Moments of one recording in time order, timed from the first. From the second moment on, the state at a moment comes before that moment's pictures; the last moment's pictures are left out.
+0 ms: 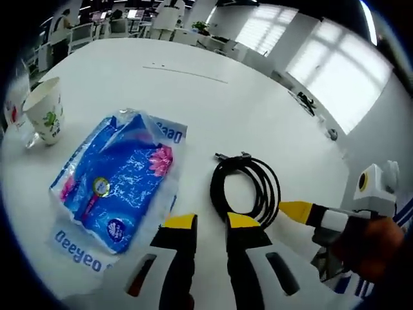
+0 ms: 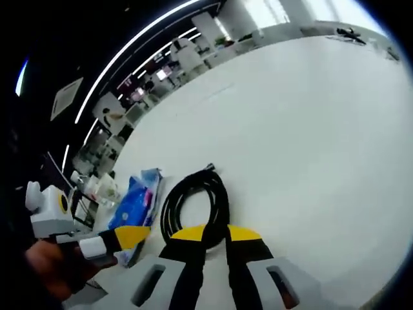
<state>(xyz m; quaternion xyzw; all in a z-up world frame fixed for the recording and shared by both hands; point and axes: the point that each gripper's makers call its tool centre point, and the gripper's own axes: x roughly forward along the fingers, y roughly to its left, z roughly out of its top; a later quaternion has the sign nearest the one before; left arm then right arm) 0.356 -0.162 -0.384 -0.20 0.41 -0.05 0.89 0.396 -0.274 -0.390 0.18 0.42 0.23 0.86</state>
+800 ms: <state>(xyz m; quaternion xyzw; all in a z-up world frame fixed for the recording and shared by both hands) 0.303 -0.108 -0.361 -0.18 0.40 0.01 0.90 0.359 -0.268 -0.386 0.12 0.43 0.29 0.85</state>
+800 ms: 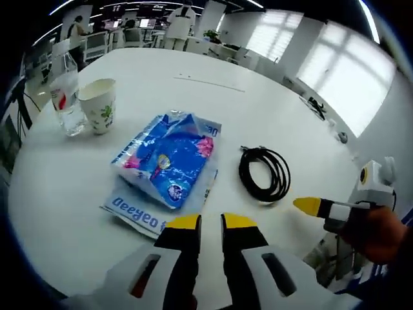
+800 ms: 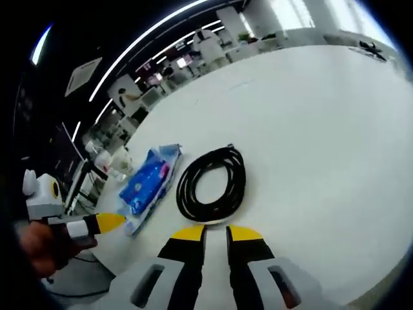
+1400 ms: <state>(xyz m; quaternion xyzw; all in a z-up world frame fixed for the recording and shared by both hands) 0.299 -0.049 -0.364 -0.24 0.37 0.09 0.89 0.338 -0.275 -0.380 0.13 0.43 0.29 0.85</state>
